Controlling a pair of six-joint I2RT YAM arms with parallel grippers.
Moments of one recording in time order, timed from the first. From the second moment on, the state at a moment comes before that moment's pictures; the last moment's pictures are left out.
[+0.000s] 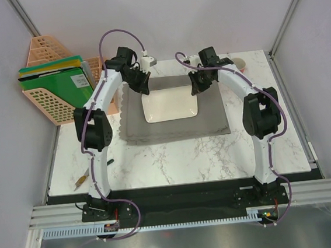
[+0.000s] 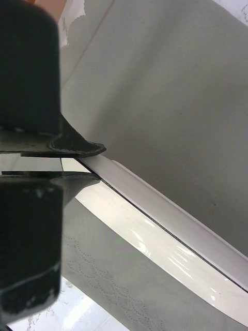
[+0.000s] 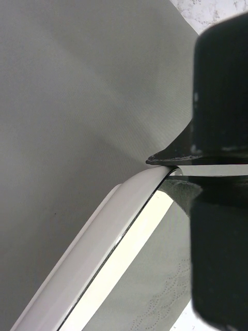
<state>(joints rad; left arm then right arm) -0.27 2.23 2.16 -0.97 0.46 0.45 0.30 2.15 1.88 -0.73 -0.31 -0.18</state>
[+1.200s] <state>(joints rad) -0.25 2.39 2.10 -0.82 0.45 0.41 0.28 2.34 1.94 -0.56 -0.29 -0.11</state>
